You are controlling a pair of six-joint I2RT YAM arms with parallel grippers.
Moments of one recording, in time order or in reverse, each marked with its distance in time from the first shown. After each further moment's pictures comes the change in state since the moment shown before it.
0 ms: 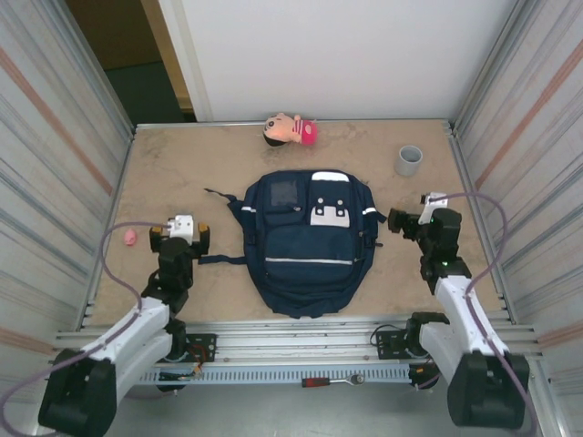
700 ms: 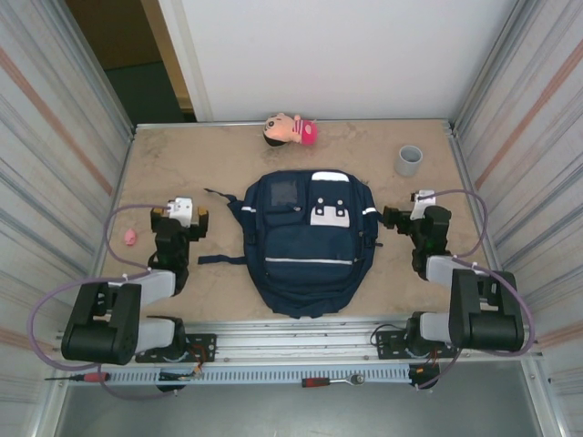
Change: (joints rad) left arm 0.140 0.396 0.121 0.341 0.233 0.076; right arm -0.009 0.429 -0.025 0.536 -0.055 -0.073
